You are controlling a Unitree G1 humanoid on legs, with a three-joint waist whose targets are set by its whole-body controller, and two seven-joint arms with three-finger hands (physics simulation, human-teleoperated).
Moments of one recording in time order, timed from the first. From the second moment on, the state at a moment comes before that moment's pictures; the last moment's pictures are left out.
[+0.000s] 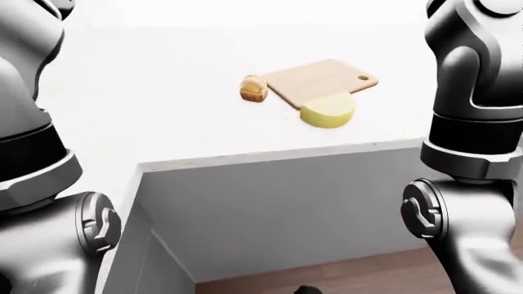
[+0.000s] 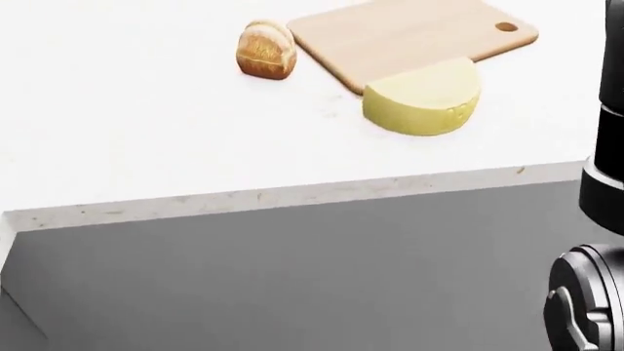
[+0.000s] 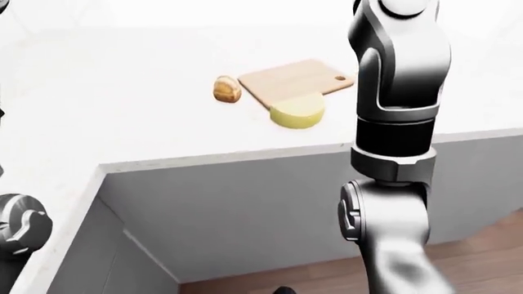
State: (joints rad) left arm -1.24 0.61 0.27 0.12 -0.80 0.77 0.67; right arm -1.30 -0.39 -0.14 0.17 0.12 0.55 -0.07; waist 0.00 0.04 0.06
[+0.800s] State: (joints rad) left arm -1.25 0.60 0.26 0.12 -0.79 0.75 0.65; right arm -1.30 -0.38 -0.14 0.18 0.07 0.53 -0.04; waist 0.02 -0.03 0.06
